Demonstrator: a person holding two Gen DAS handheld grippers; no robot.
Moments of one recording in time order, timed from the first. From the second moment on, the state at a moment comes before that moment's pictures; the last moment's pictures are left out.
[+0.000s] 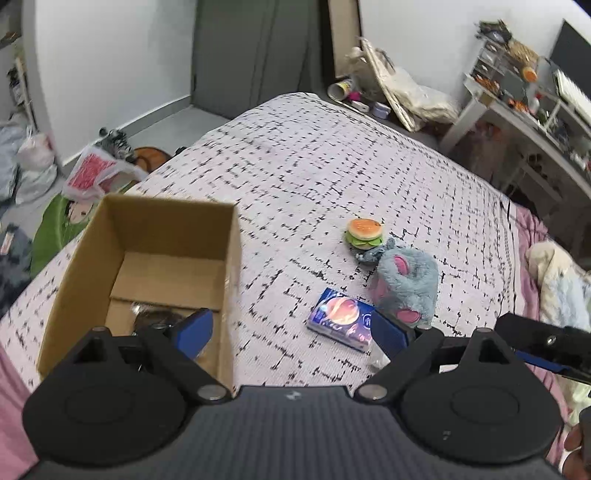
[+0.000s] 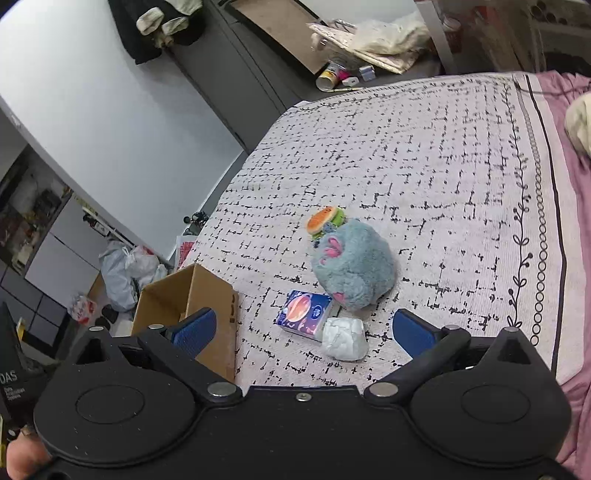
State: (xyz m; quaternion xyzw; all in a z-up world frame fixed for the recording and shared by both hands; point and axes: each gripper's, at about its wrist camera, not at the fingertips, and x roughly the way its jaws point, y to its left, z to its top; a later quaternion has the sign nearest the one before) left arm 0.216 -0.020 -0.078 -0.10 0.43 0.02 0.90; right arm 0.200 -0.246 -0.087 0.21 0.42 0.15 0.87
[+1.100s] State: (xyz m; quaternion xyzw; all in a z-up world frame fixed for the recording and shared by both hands) left arm 0.292 -0.055 -0.154 -0.20 0.50 -0.02 0.84; right arm 0.242 -0.223 -0.187 0.19 0.48 0.14 0.84
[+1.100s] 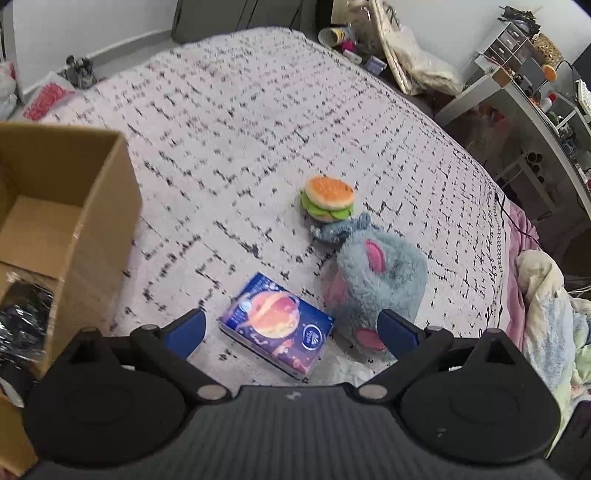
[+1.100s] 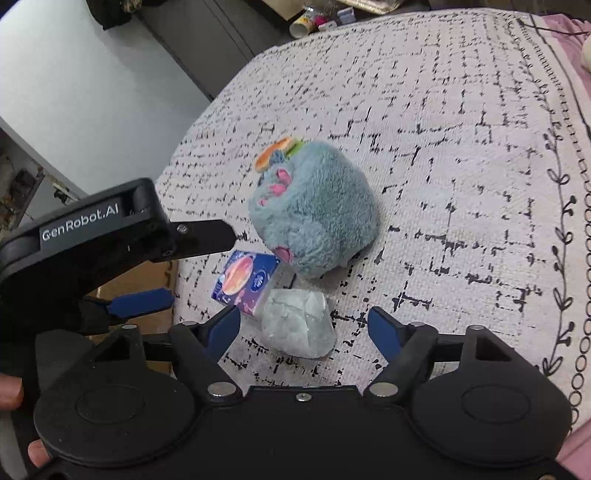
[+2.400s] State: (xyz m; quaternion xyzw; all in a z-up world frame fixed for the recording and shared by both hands) left arm 0.301 -0.068 -0.201 -0.10 0.49 0.00 0.86; right arm 0.241 -0.232 -0.184 0.16 0.48 0.11 0.86
